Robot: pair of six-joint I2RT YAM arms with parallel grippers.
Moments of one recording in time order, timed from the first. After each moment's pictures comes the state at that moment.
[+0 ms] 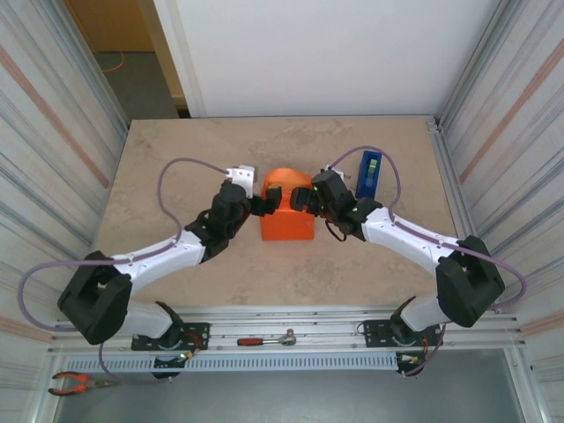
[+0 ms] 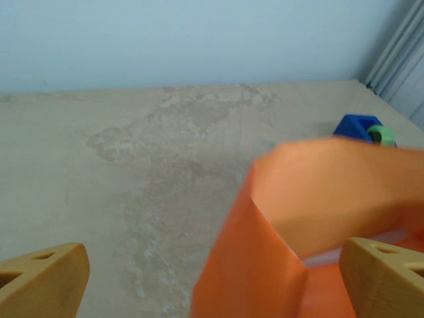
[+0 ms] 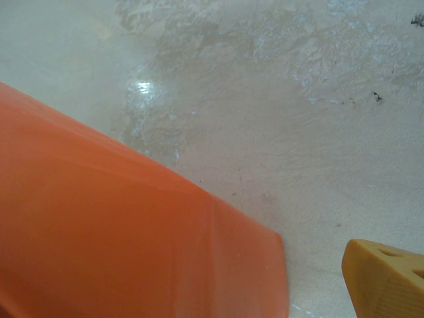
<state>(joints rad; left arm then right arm) -0.70 1.34 0.75 0.29 -0.30 -0.26 0.70 1.44 0.96 -0.28 0.22 0.73</state>
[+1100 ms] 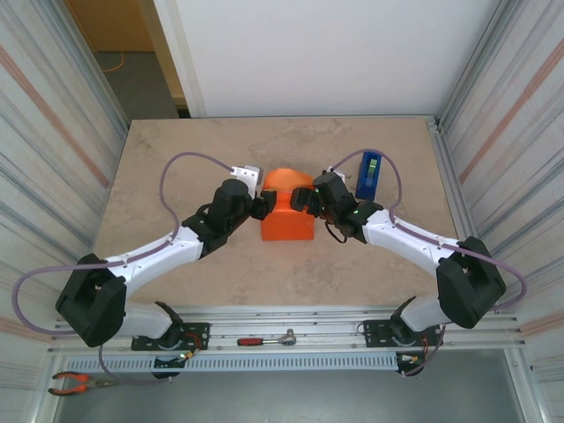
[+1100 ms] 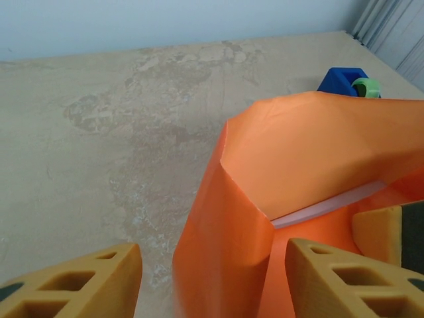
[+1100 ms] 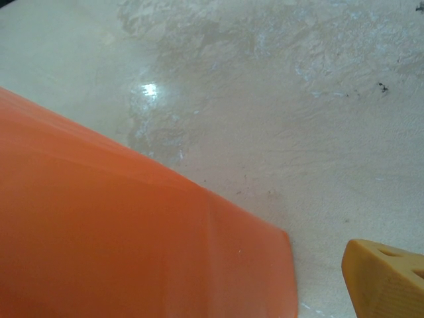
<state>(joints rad) -0.71 1.33 0.81 0.10 -0.21 -0.25 0.69 1.43 0.93 -0.25 0.21 0.78</state>
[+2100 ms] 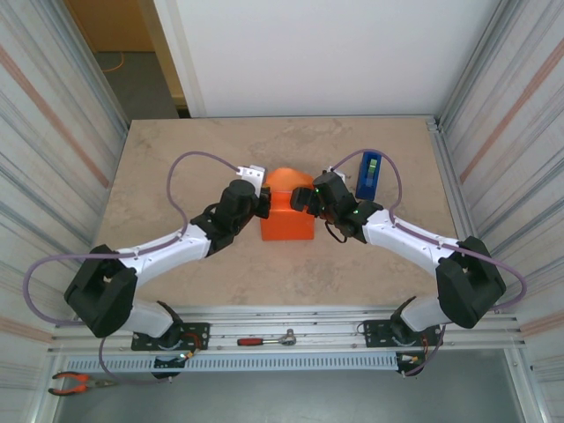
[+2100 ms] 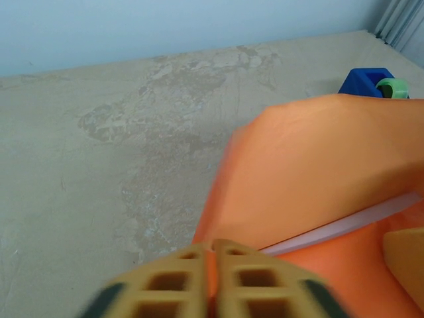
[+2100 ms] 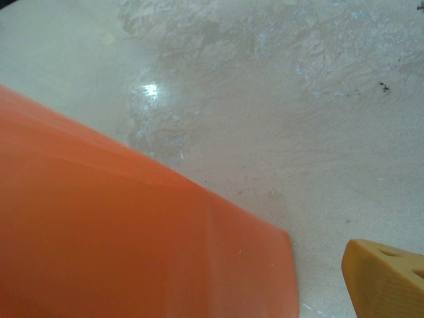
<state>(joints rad) -0.73 1.41 0.82 0.16 -0.29 -0.21 0.69 1.43 0.93 -0.25 0.20 0.78</state>
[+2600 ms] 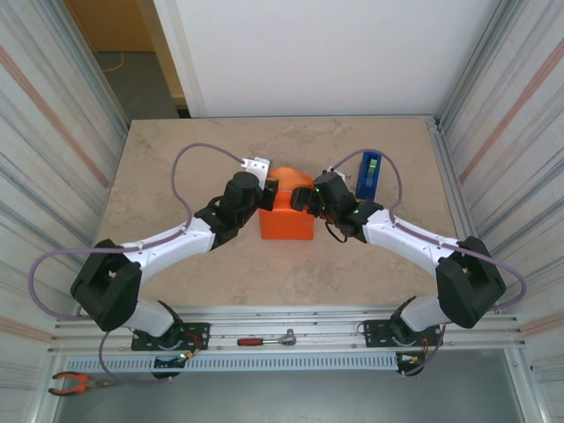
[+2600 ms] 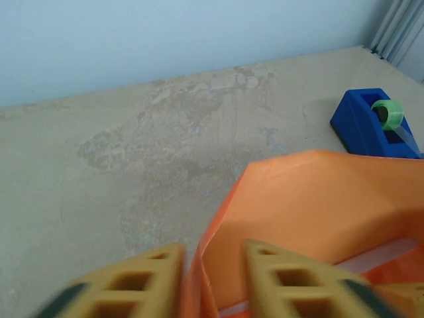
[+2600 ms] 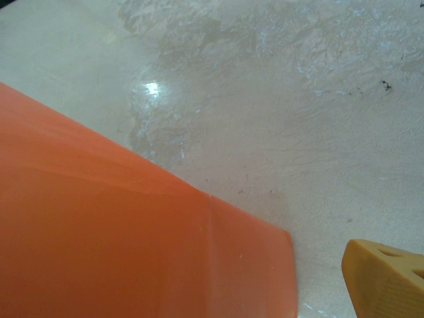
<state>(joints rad) -0.73 1.46 0.91 0.16 -0.30 -0.17 0.69 1.43 0.93 -0.25 0.19 0.78</state>
